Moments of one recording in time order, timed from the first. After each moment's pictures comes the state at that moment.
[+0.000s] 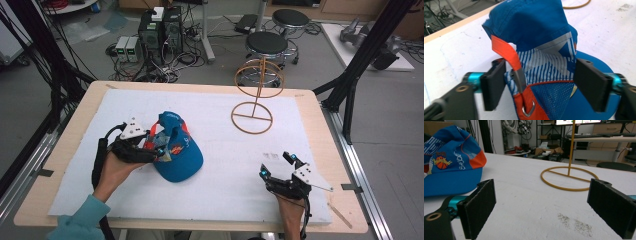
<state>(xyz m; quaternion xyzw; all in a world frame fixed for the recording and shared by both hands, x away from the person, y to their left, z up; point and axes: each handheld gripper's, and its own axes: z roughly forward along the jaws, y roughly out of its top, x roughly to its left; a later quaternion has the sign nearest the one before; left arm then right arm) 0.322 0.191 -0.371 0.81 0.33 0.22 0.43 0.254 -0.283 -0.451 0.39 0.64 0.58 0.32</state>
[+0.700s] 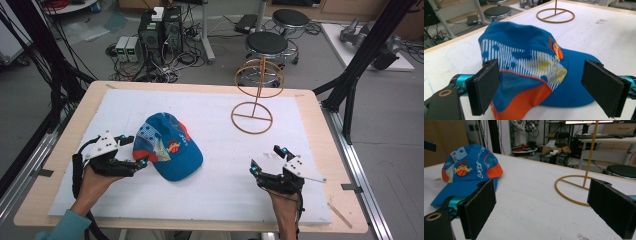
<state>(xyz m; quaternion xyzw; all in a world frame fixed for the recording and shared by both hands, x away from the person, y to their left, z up) 0.292 0.248 -0.396 0.77 0.29 0.23 0.52 0.257 -0.249 -0.413 0.37 0.66 0.57 0.30</state>
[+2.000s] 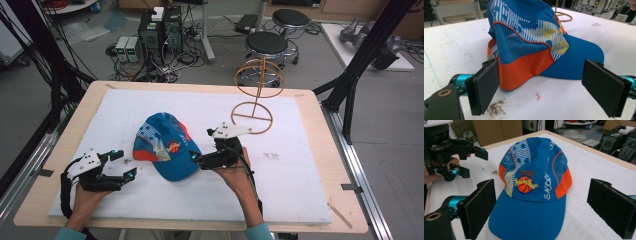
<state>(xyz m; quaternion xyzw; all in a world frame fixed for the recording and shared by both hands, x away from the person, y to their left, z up) 0.274 0.284 -0.447 0.73 0.31 0.20 0.57 0.324 -0.104 -0.369 0.26 0.79 0.53 0.14</state>
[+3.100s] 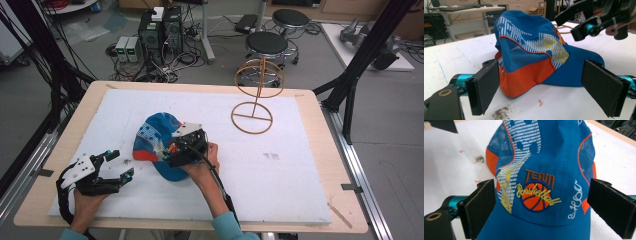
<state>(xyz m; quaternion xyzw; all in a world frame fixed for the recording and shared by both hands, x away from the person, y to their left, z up) 0.262 0.288 -0.450 0.70 0.29 0.25 0.60 0.346 -0.013 -0.396 0.28 0.85 0.42 0.16</state>
